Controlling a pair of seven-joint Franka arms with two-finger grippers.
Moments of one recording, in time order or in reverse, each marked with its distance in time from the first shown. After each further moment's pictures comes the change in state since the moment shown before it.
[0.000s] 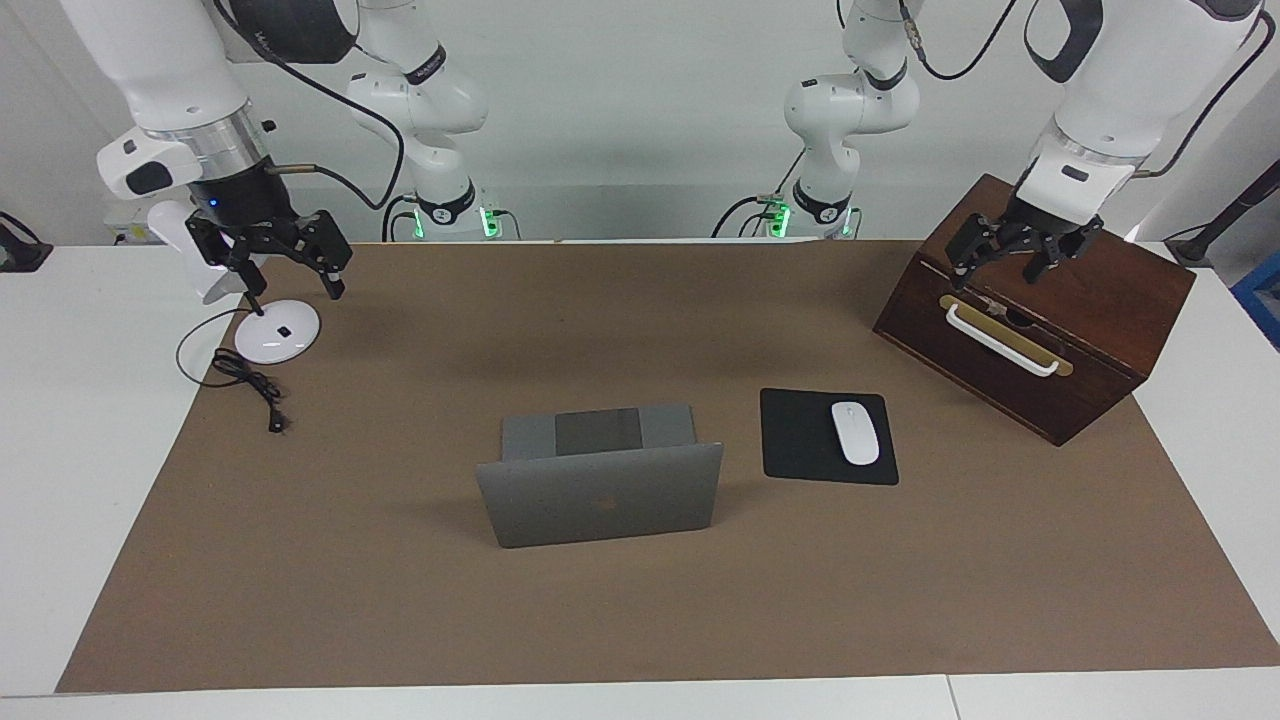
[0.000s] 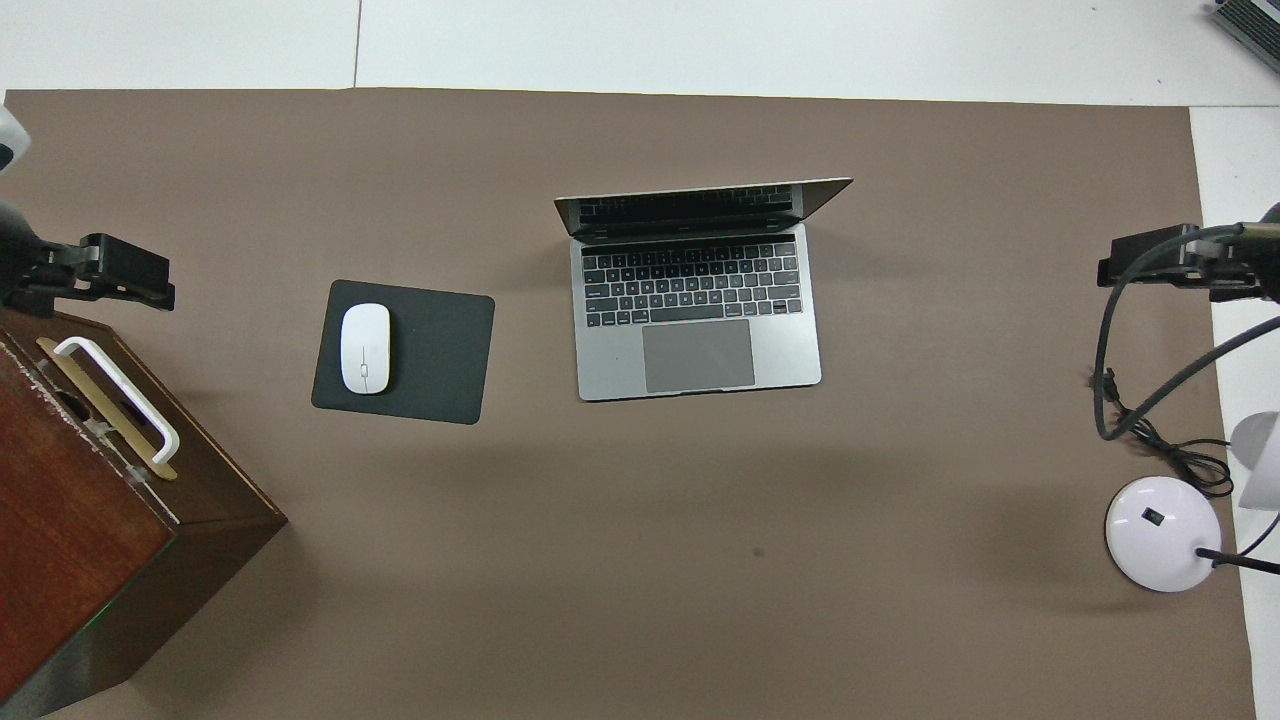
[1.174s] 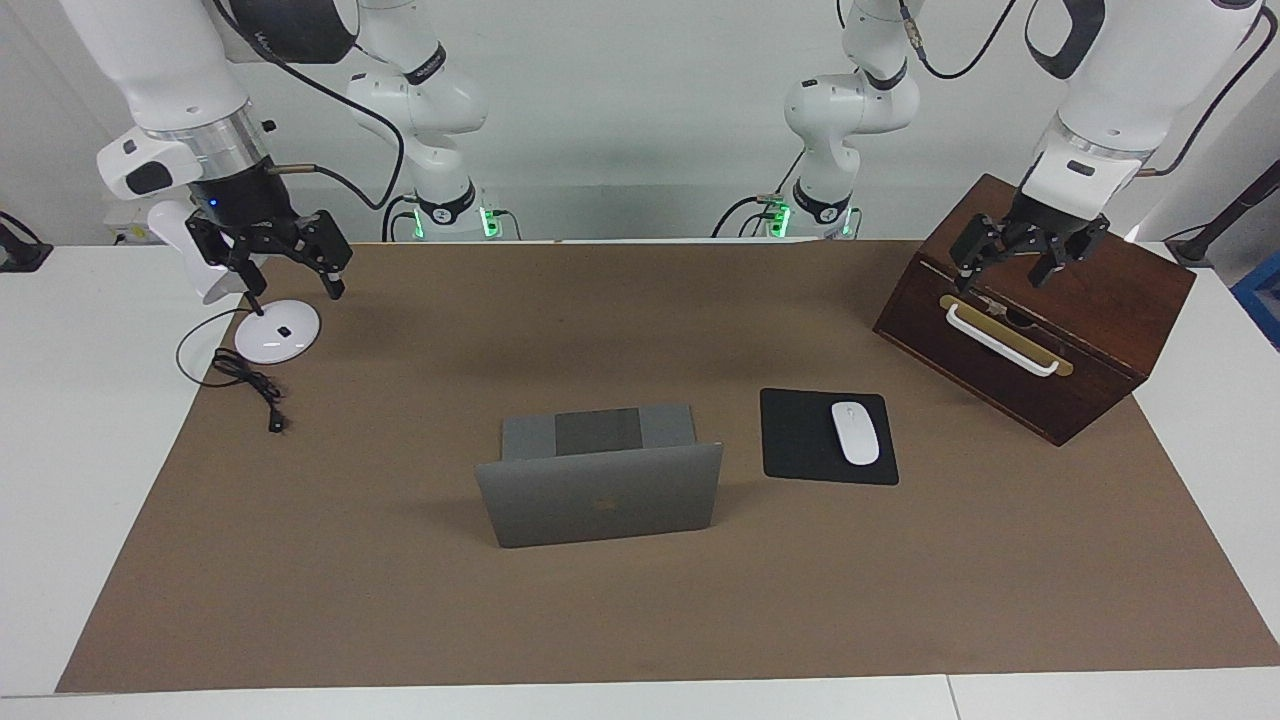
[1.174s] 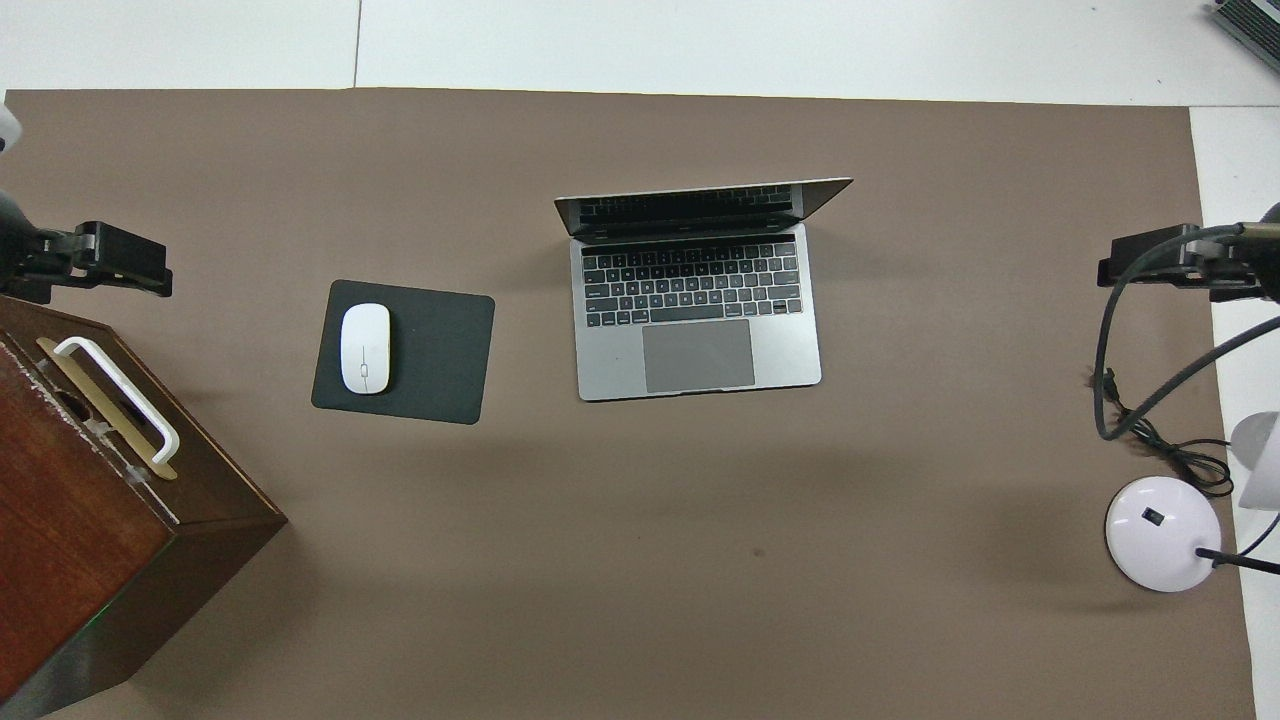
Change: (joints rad) left arm 0.000 -0.003 0.000 0.002 0.000 0.040 0.002; right arm 0.000 0.000 0.000 0.000 0.000 0.000 0.000
